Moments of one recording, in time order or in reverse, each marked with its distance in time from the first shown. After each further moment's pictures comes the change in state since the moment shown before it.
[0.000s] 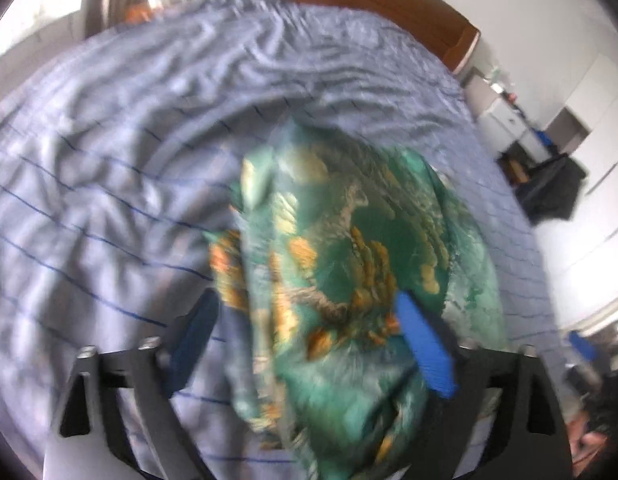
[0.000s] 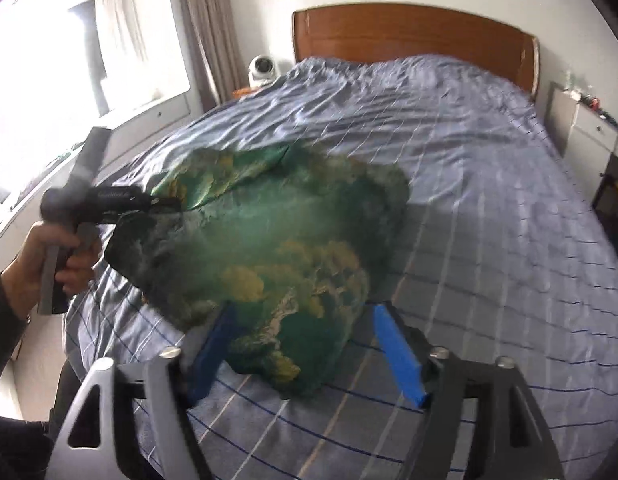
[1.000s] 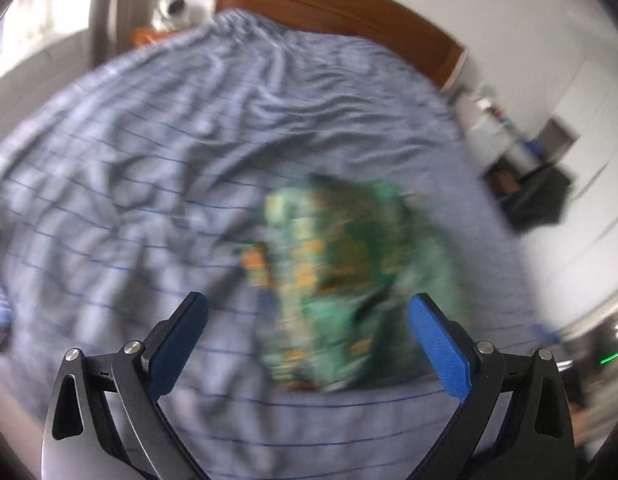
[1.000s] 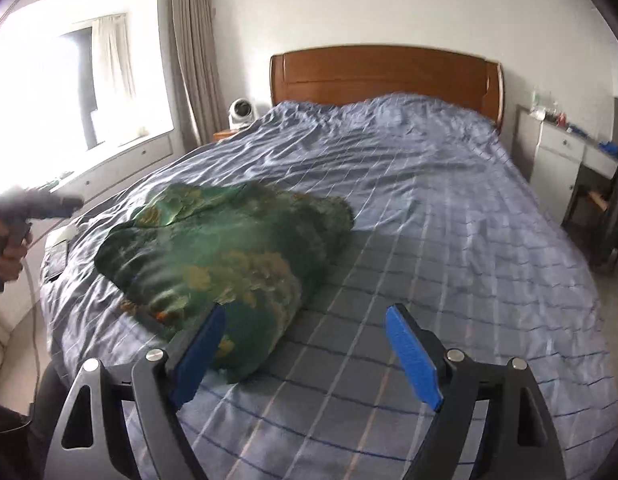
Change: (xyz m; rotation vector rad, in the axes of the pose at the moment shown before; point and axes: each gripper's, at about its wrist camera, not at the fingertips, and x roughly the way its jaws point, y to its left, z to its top) left arm -0.083 0.013 0.006 -0.032 0.004 -0.174; right arm -0.043 -0.041 -0.035 0.026 -0.139 -0.043
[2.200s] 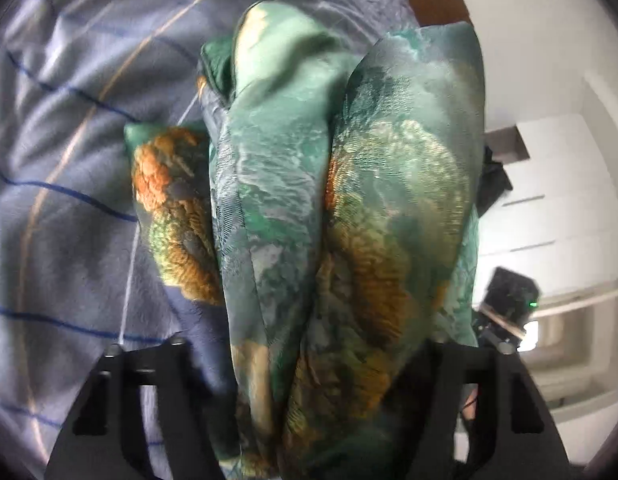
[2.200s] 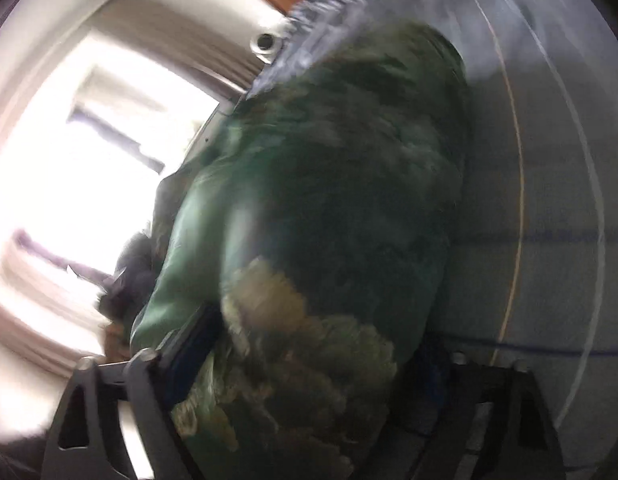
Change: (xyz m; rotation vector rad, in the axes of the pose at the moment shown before) left arm 0.195 0.056 -0.027 -0.251 0.339 -0.329; right arm 0.217 -0.016 0.009 0.371 0.310 0.514
